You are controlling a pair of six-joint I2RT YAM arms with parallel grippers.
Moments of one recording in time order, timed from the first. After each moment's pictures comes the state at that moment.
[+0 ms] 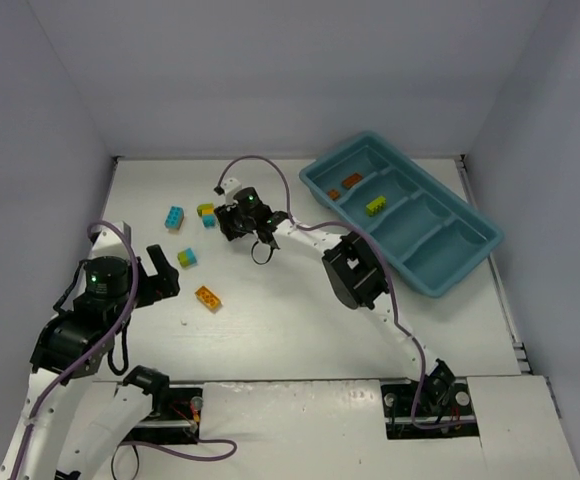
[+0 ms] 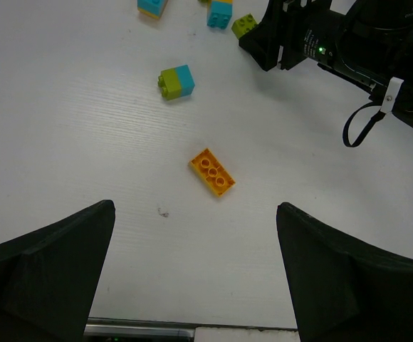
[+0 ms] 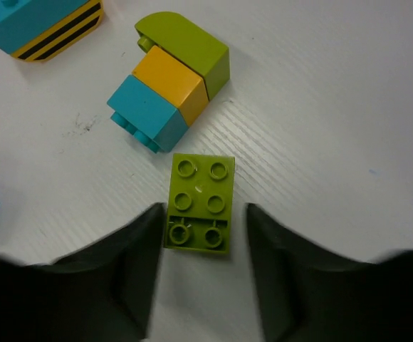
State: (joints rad) left arm -0.32 0.62 1.02 -0.98 -0.26 -0.44; right arm 0.77 2.57 2.06 -0.02 -0.08 0.06
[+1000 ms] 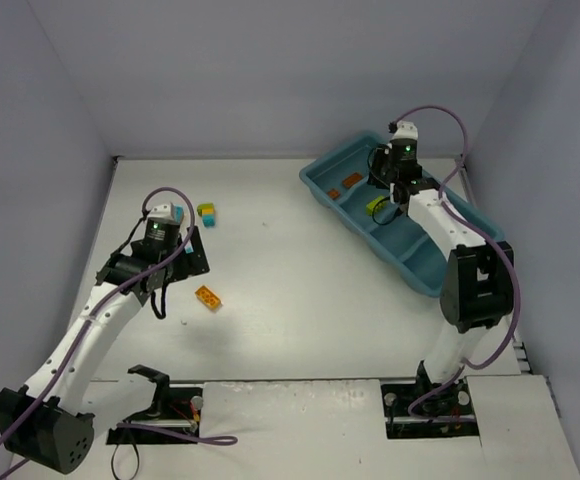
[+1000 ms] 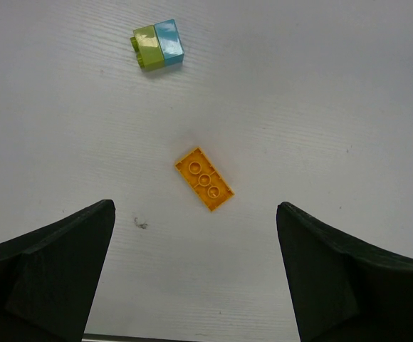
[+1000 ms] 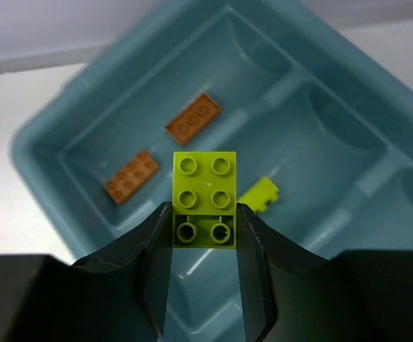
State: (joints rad) left arm -0.32 1.02 0.97 -0.81 -0.22 -0.50; right arm 0.18 1.78 1.40 -0.09 0.11 0.21
